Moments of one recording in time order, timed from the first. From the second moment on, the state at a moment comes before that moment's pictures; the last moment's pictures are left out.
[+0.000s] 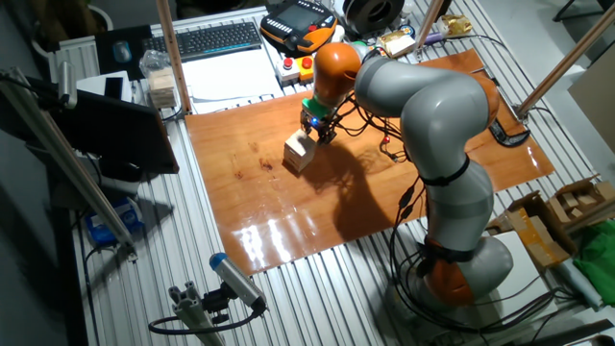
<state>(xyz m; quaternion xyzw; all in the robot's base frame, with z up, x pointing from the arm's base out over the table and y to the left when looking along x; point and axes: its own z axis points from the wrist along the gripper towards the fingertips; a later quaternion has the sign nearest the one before) 0.606 0.145 0.060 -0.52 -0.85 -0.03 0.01</state>
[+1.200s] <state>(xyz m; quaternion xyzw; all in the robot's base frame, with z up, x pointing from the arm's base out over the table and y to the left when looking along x) 0.602 0.148 0.054 -0.51 -0.86 -0.02 0.01</state>
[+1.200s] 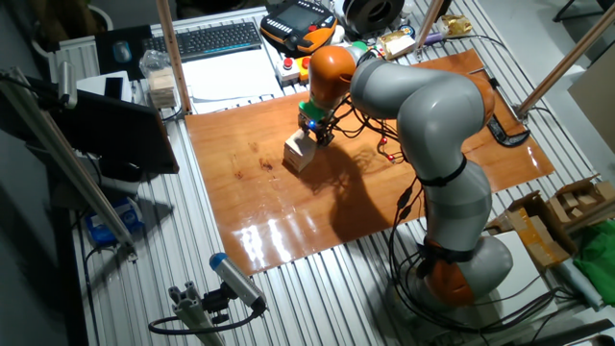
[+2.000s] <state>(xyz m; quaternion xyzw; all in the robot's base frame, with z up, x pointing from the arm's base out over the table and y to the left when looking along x) 0.596 0.147 0.052 -0.50 -0.86 -0.02 0.01</state>
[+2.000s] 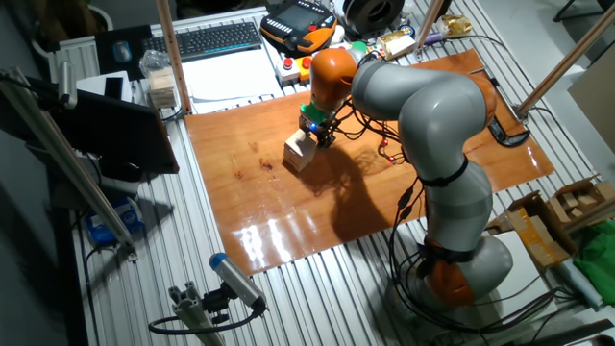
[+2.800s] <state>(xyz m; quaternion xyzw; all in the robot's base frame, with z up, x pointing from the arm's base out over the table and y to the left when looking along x) 0.593 0.148 0.049 -0.50 -0.87 -0.03 0.01</state>
